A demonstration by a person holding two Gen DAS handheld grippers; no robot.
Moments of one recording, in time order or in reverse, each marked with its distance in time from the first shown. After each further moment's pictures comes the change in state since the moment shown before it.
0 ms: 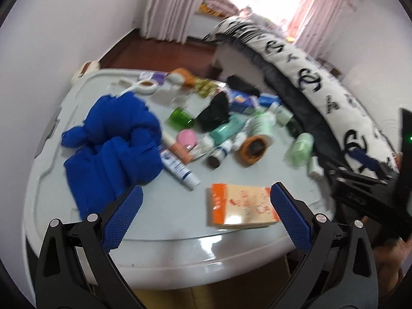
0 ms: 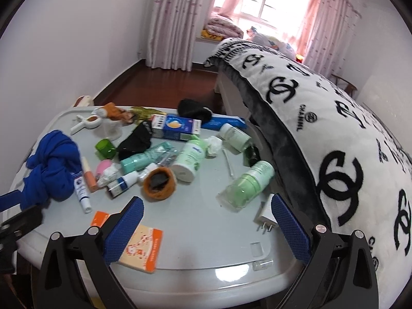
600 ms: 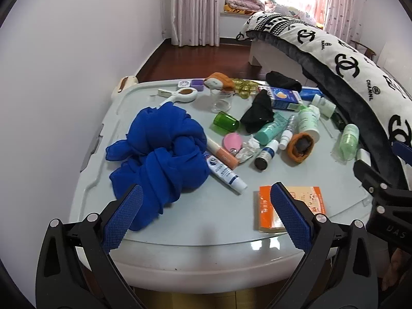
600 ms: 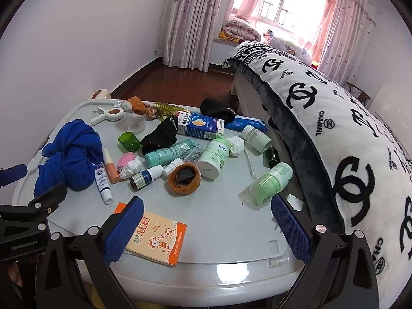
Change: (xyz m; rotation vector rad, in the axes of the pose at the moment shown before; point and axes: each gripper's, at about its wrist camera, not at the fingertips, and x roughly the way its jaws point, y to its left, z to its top) left arm 0.007 -0.005 0.005 0.079 0.012 0.331; right arm -0.015 0.031 -0.006 -0.081 -0.019 0.059
